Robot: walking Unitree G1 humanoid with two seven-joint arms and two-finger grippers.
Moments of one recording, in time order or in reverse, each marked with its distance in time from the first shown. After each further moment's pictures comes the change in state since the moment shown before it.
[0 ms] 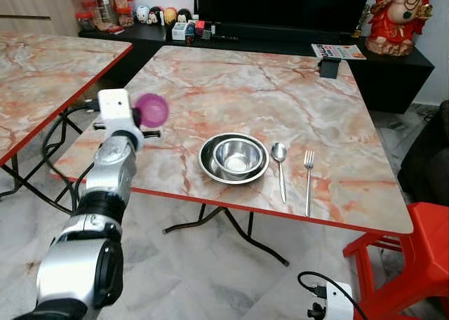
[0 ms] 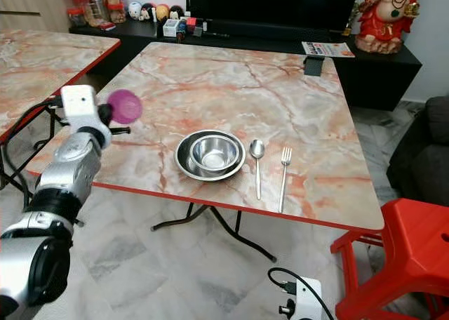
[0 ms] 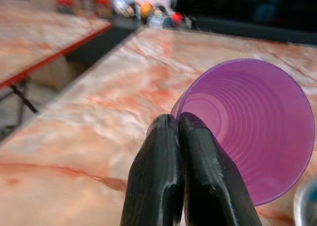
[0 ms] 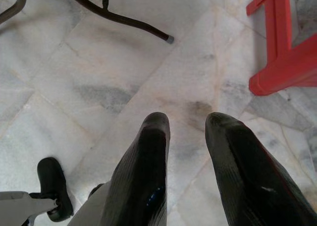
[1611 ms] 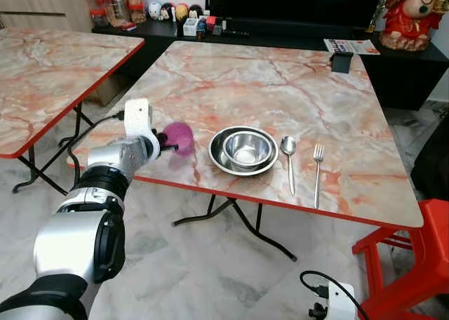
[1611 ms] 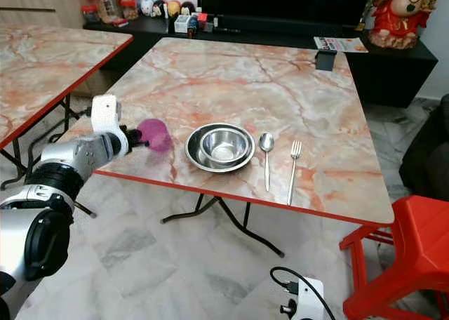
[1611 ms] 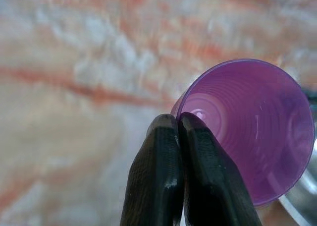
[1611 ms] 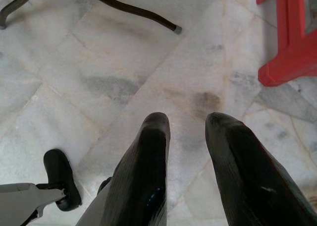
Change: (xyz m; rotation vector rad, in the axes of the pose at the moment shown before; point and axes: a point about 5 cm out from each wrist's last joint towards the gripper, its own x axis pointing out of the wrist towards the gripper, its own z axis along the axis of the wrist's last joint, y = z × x) left arm 0.005 -0.012 0.000 -0.127 0.313 -0.128; right arm 0.000 -0.001 0.000 0.027 0.001 -0.009
